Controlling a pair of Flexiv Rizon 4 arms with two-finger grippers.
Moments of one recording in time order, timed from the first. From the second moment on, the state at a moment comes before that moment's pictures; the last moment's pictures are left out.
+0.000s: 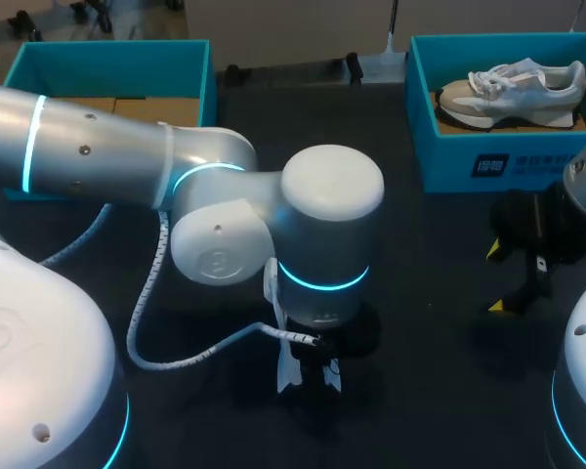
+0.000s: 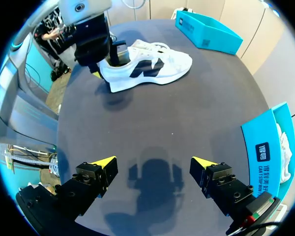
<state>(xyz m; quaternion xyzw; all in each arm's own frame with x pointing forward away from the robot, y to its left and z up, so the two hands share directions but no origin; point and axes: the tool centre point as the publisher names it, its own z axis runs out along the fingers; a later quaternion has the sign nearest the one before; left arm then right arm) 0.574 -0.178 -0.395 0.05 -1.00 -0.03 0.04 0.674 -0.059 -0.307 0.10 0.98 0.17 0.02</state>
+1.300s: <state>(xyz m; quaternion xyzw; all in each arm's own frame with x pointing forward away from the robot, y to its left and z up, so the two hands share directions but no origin) 0.648 -0.193 -0.284 0.00 -1.00 -0.07 0.03 0.674 -0.059 -0.307 0.10 0.98 0.17 0.02</state>
